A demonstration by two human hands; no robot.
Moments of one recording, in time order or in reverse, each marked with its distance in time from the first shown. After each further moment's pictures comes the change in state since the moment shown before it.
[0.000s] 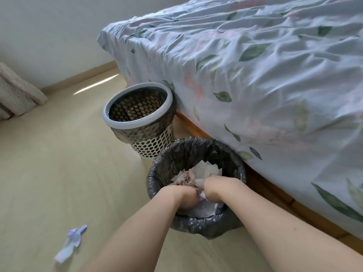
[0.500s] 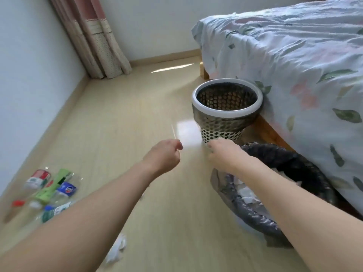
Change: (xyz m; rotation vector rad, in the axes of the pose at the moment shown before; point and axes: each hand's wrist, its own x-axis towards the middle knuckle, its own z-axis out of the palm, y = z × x) left_hand -0.181 -0.178 -0.003 -0.431 0.865 -0.310; right_hand 0.003 -0.168 -0.059 -0.001 0.542 -0.242
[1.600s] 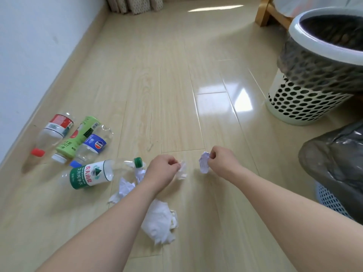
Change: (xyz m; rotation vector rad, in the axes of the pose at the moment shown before) left_hand -0.052 -0.287 0.115 -0.483 -0.028 -0.474; right_hand 0.119 -0.148 0.265 0.405 -0.192 0.133
